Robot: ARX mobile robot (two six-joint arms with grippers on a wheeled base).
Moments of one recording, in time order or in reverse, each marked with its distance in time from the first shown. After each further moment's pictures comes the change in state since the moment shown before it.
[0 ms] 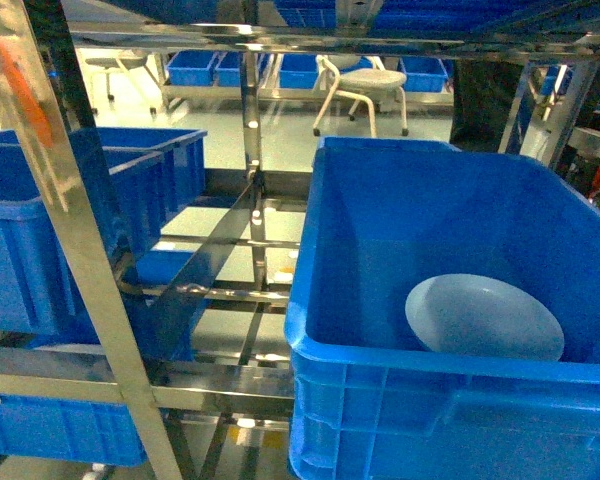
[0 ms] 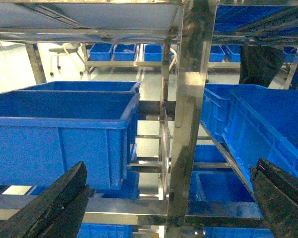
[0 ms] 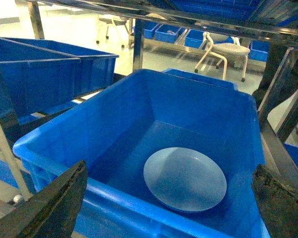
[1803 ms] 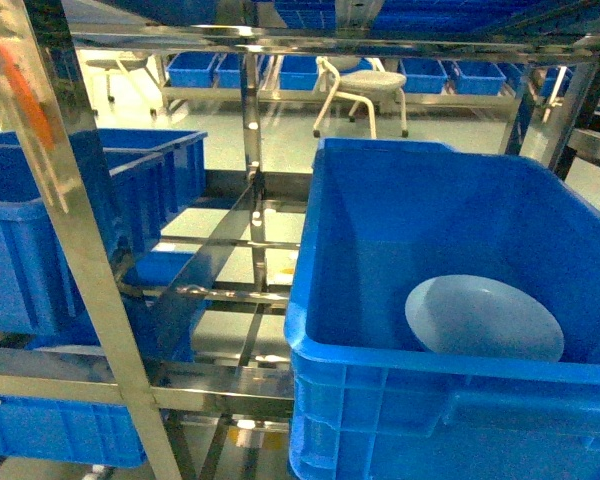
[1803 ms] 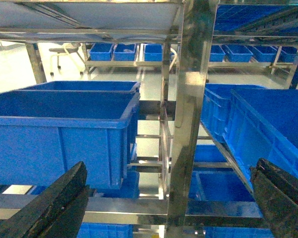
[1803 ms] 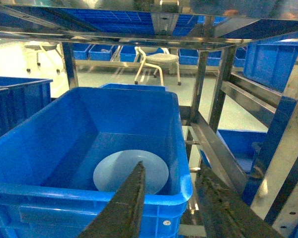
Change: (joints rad) left arm 0.002 0.000 0.000 0.000 0.000 0.000; right arm -0.091 -0.785 -0.054 -0.645 0.223 0.086
